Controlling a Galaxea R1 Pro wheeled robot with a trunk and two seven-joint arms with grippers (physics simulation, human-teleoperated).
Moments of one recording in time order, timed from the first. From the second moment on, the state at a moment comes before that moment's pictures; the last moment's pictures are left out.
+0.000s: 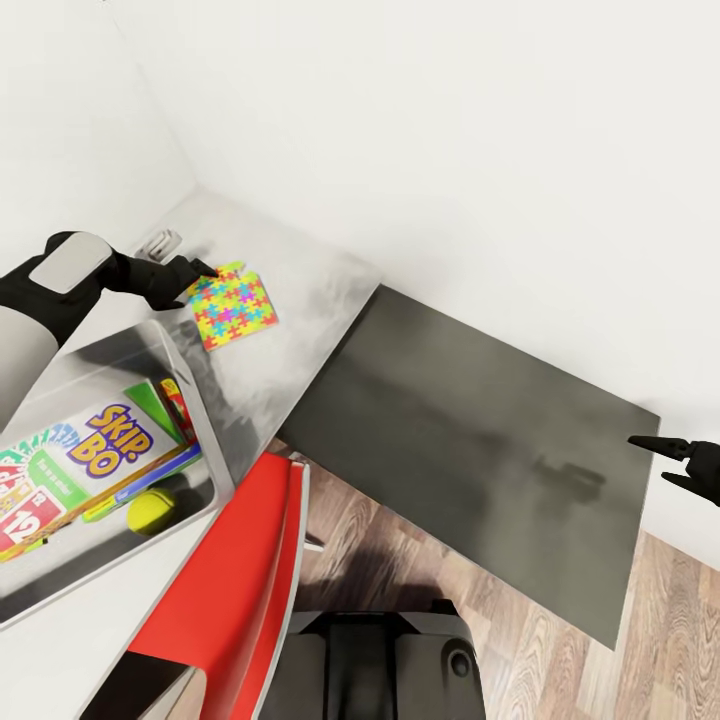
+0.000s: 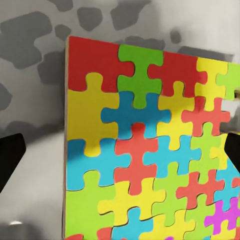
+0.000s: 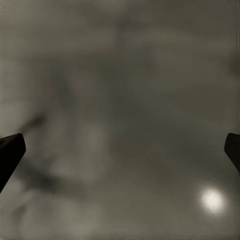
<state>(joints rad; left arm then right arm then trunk) -1.69 0.36 -0.65 -0.44 1.49 0.73 0.29 -0.30 -0.73 -0.42 -1.61 -1.67 1.04 -0.35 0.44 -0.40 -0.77</state>
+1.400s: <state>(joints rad) -1.69 0.36 -0.65 -0.44 1.52 0.74 0.30 -0.30 -0.73 -0.41 -1.61 -1.67 1.04 -0.35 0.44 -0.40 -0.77</state>
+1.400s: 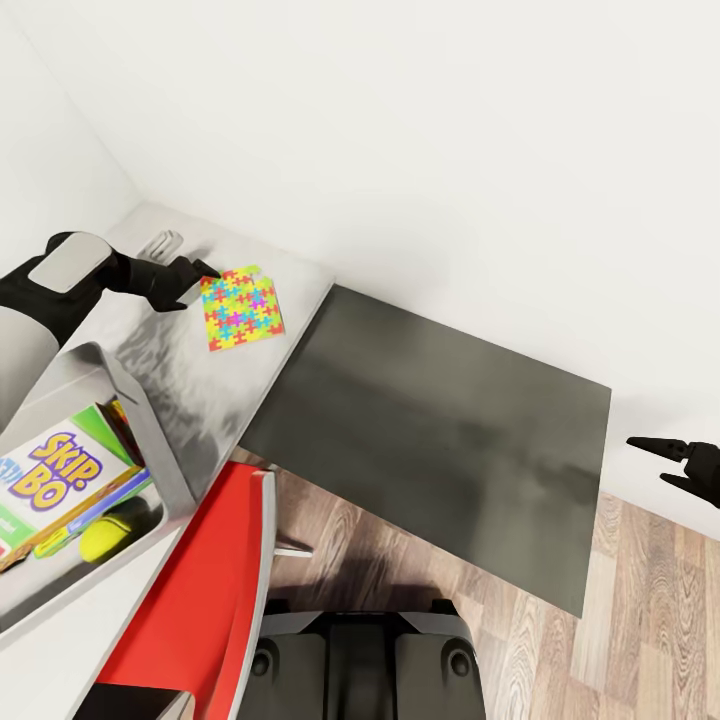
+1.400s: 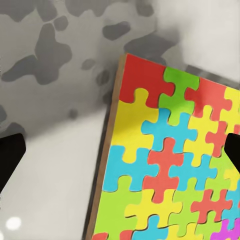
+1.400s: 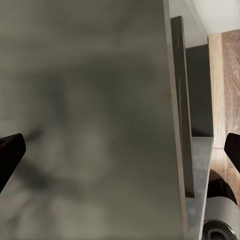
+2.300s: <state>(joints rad) -1.69 0.36 -0.65 -0.44 1.51 0.74 0.30 -0.30 -0.73 -0.41 -1.61 -1.67 1.04 -0.35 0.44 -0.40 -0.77</state>
